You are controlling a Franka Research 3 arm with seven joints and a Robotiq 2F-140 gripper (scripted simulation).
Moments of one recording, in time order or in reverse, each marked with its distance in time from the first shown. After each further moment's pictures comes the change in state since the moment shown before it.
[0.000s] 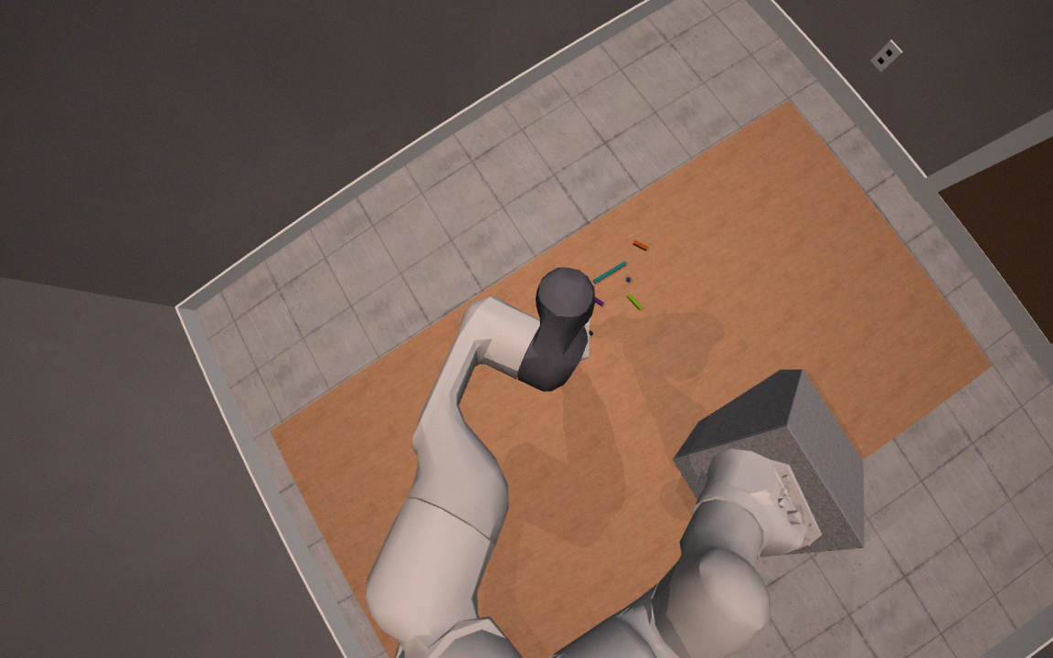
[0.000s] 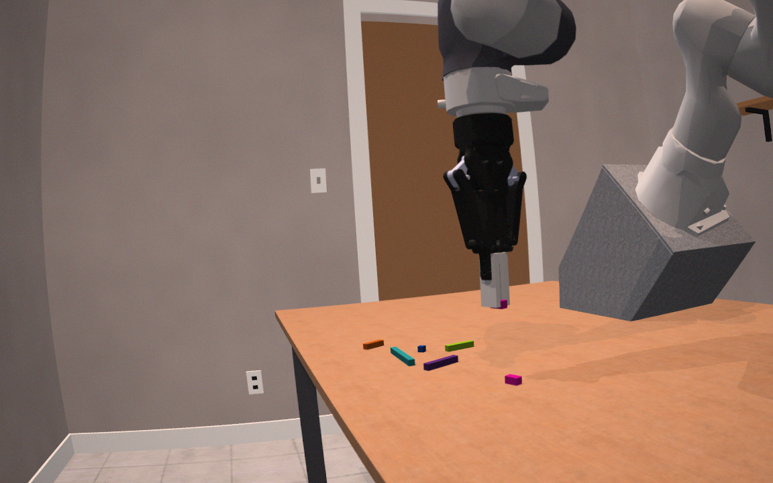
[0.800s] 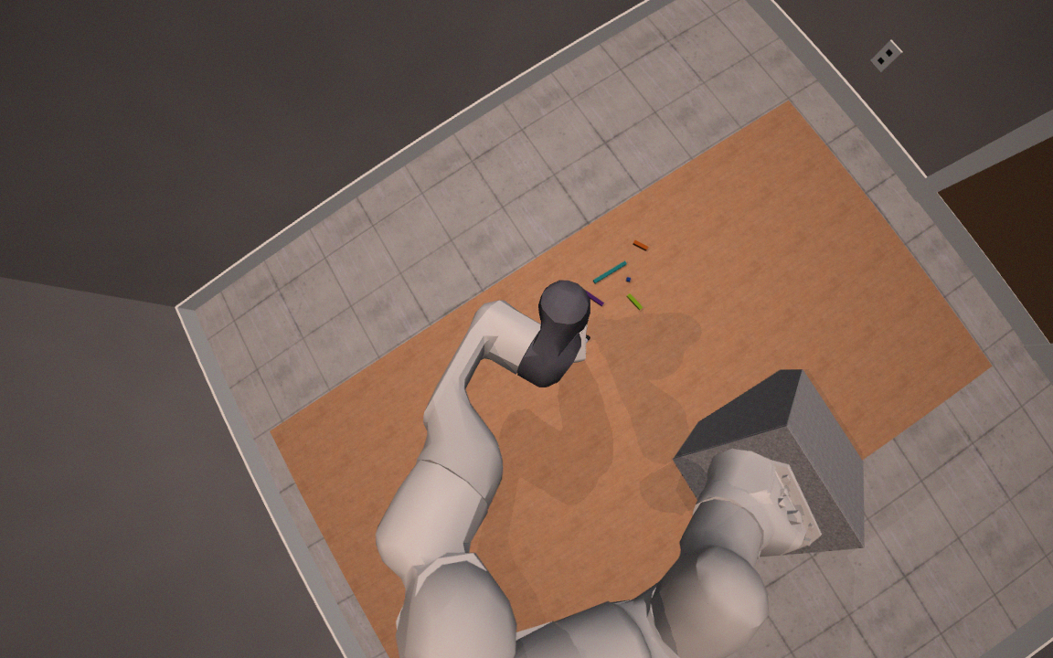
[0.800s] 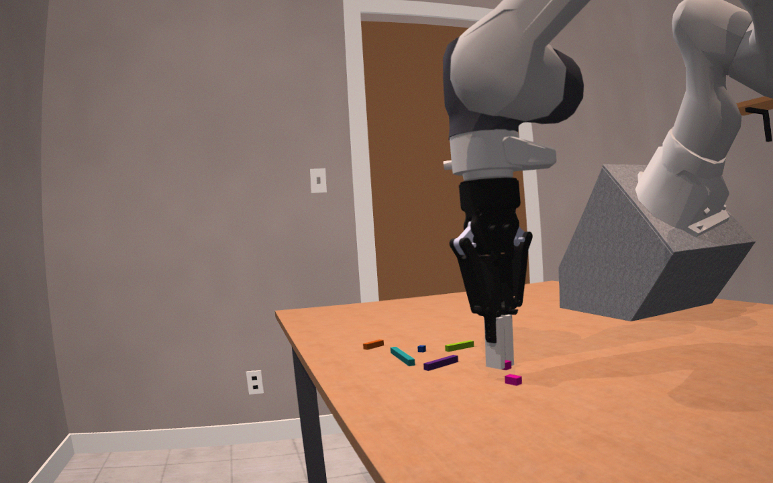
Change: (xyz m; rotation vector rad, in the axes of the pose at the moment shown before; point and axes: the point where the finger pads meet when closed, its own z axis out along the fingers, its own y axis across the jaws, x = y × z) arm 0.001 -0.003 0.079 0.010 0.004 0.005
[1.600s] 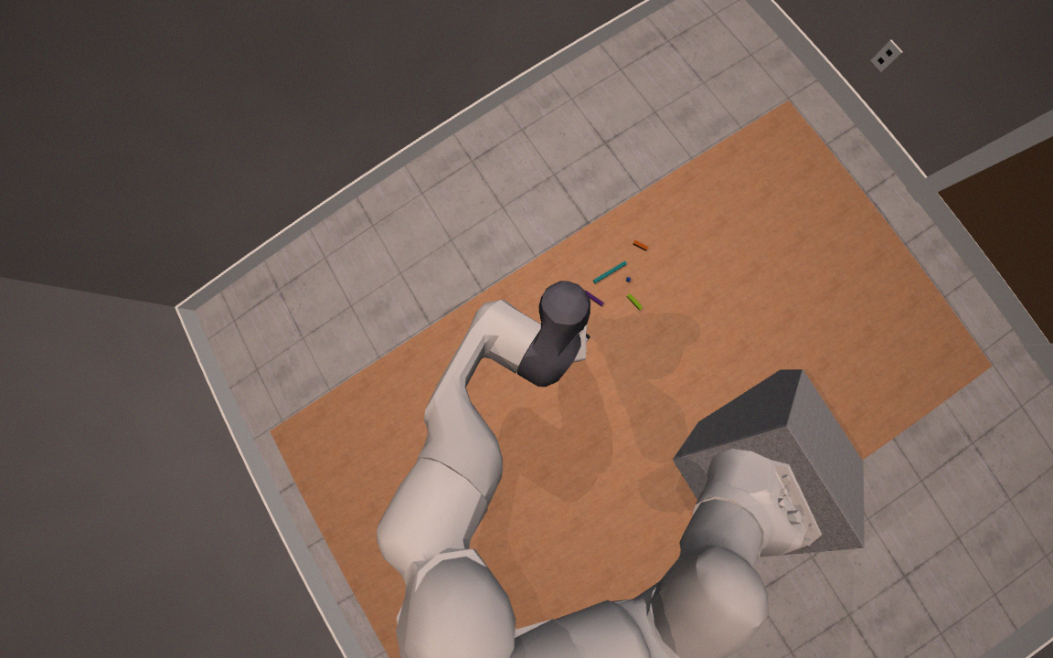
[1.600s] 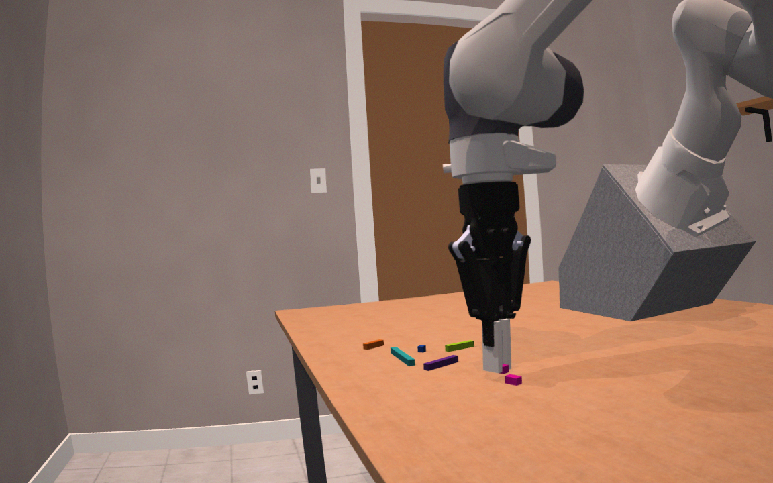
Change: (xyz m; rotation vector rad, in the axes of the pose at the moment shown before) arm -0.002 0.003 0.004 -0.010 -0.004 -0.014
